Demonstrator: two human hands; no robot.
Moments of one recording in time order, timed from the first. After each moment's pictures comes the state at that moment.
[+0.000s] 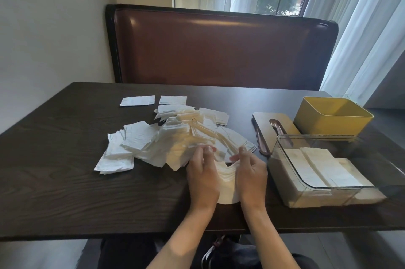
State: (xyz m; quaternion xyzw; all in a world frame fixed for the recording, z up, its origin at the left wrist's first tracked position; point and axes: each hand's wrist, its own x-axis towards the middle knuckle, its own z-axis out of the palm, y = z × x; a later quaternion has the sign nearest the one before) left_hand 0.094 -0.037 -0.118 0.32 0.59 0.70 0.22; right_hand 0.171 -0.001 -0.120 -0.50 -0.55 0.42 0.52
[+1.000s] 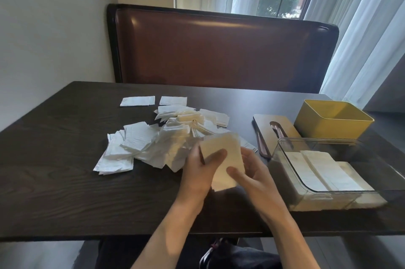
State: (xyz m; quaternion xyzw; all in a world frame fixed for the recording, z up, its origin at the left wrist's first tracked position) left_hand 0.066 -0.038 -0.119 0.37 0.50 0.68 0.39; right_hand 0.207 0.004 -0.115 -0.29 -0.65 0.57 0.41
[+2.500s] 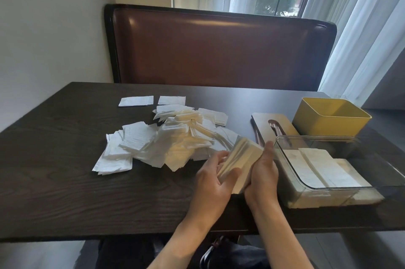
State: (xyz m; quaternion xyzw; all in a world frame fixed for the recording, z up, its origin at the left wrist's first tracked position) left_hand 0.093 -0.057 -0.126 0.54 0.56 0.58 0.24; right_hand 0.179 0.002 -0.093 -0.41 -0.34 0.60 0.59
